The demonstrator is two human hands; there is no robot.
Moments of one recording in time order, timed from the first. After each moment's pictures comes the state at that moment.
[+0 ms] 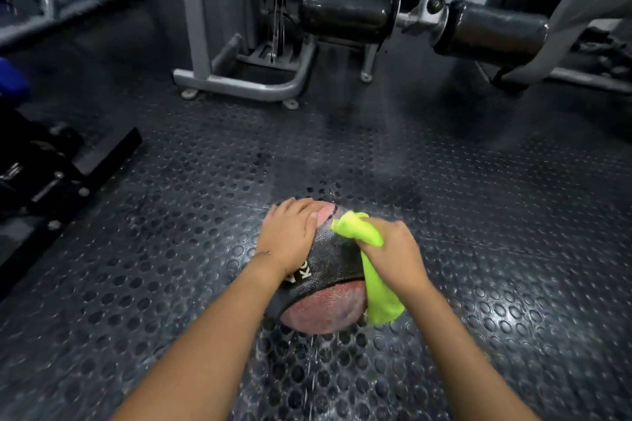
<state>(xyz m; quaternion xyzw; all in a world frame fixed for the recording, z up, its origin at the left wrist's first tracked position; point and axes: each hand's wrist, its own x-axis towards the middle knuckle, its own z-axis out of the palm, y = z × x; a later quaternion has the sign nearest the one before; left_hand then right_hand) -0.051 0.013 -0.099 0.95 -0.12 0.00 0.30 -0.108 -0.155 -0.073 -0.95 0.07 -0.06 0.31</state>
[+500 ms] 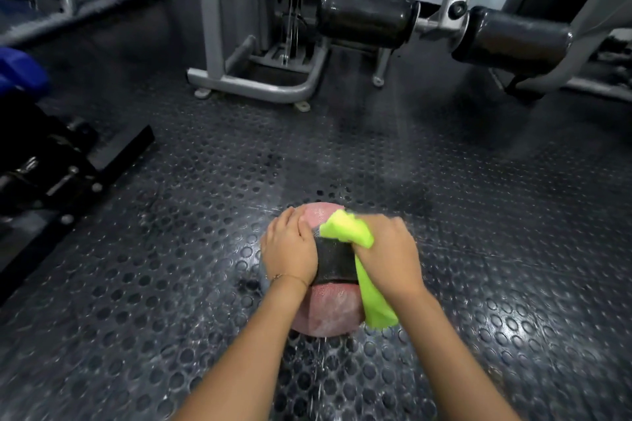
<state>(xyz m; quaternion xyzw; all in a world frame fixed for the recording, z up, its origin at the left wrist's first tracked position) -0.063 0.010 -0.113 0.91 0.08 0.03 0.40 -0.100 -0.119 -0.056 -0.97 0.04 -0.10 0.20</state>
